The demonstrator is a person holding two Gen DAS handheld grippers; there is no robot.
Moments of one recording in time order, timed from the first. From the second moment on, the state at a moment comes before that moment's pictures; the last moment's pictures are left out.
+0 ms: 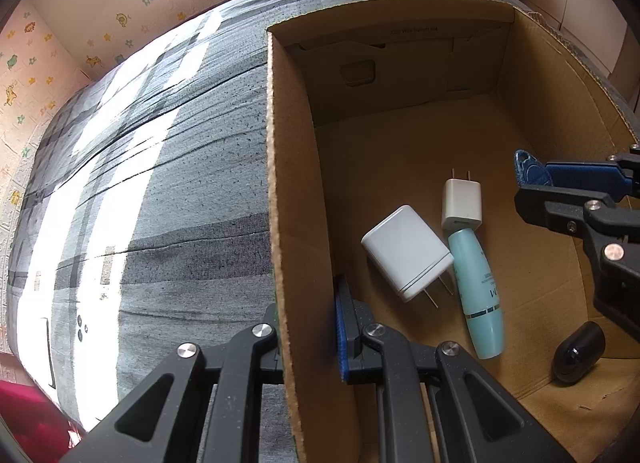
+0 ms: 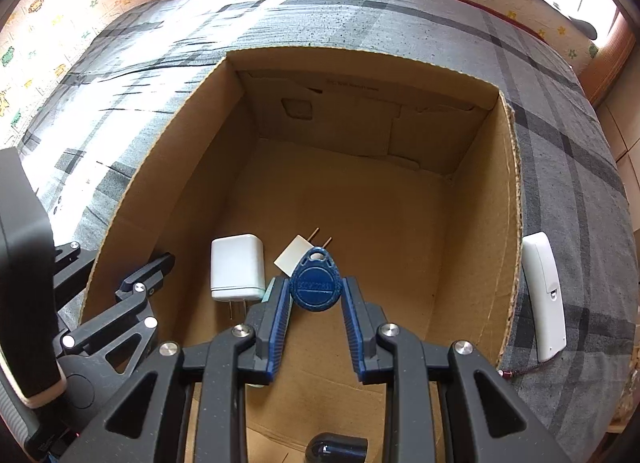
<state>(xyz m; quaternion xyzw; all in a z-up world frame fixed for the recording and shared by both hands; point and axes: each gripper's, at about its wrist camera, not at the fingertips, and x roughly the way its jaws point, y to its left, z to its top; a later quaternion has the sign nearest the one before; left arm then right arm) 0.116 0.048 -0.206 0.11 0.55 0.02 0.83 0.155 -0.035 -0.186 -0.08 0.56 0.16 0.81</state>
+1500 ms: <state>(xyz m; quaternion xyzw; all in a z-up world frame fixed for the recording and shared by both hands) 0.115 0.043 -0.205 0.12 0.55 0.02 0.83 0.146 -0.046 -0.157 -0.07 0.53 0.16 0.83</state>
